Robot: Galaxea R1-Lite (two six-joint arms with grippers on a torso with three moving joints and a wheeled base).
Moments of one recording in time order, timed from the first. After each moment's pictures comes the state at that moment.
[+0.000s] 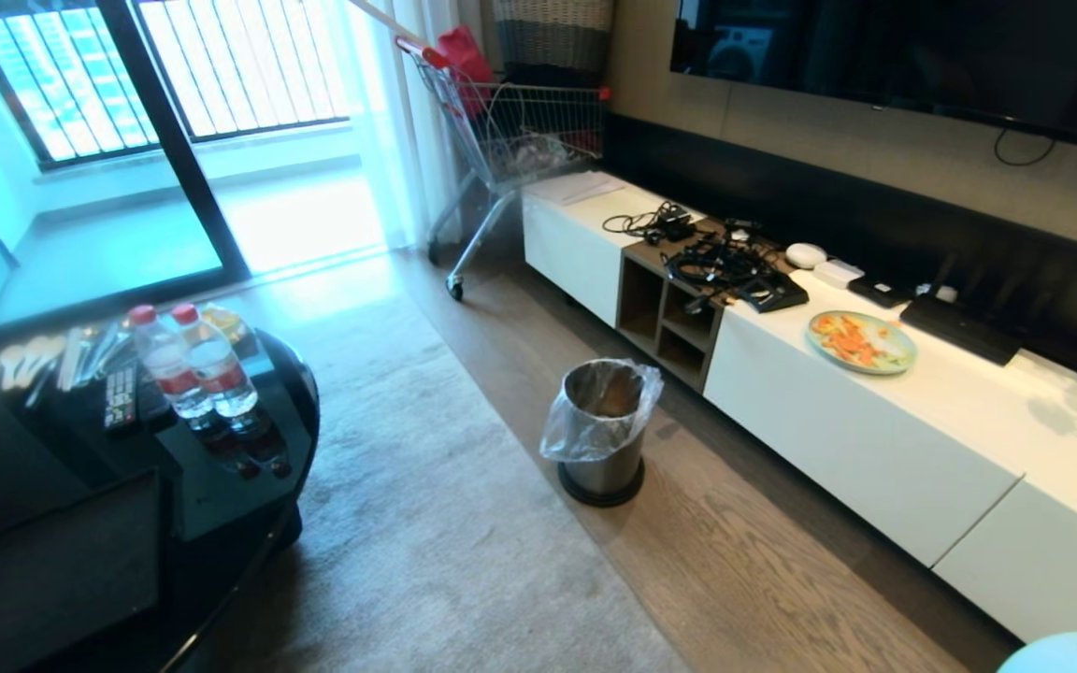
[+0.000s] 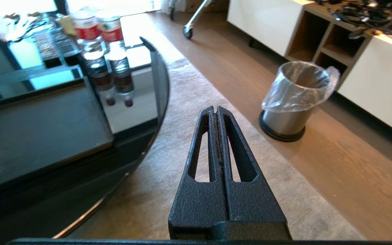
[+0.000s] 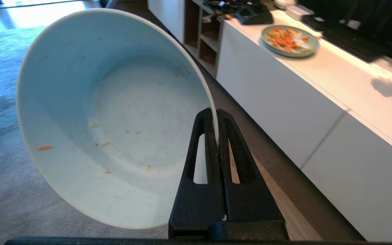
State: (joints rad) left arm 0.00 0.00 0.00 0.00 0.01 -0.08; right arm 0.00 0.00 0.00 0.00 0.06 -0.09
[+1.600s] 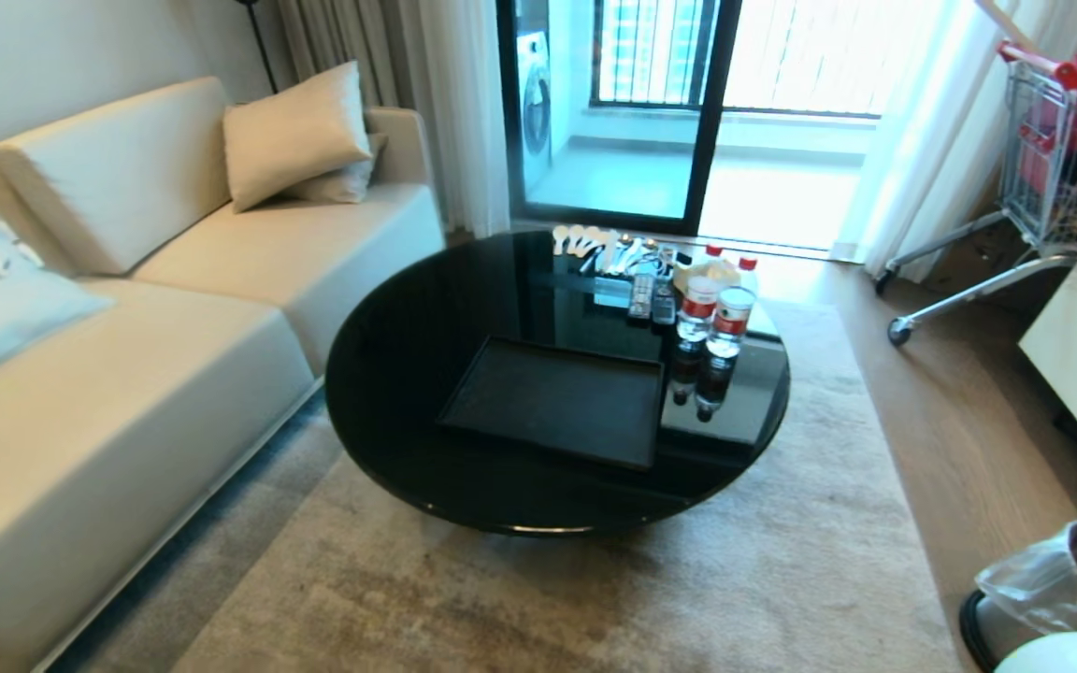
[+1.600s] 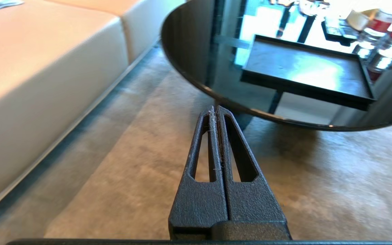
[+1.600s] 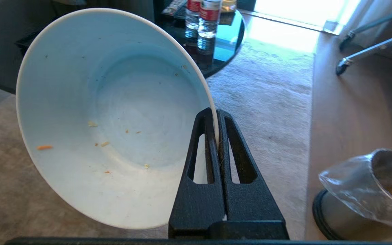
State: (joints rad) left arm 0.00 0.00 0.00 0.00 0.01 -0.08; right arm 0.00 0.00 0.00 0.00 0.06 -0.09
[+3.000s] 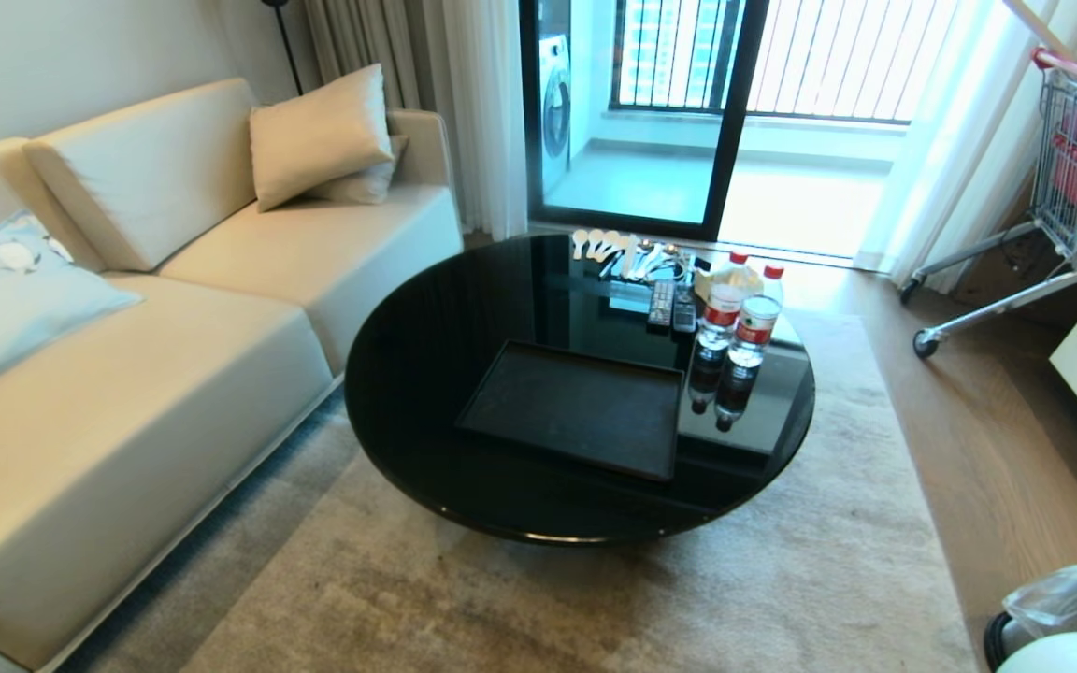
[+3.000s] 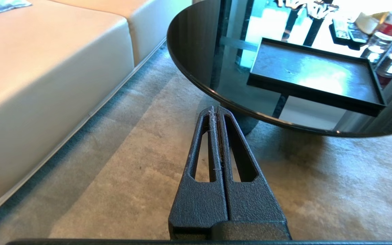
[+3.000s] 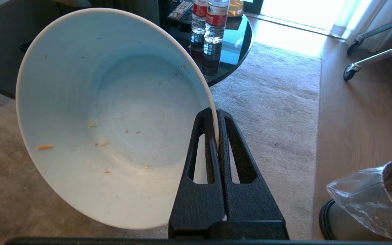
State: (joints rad) left arm 0.00 0.00 0.00 0.00 0.01 -0.08; right arm 0.00 0.00 0.00 0.00 0.06 -0.09
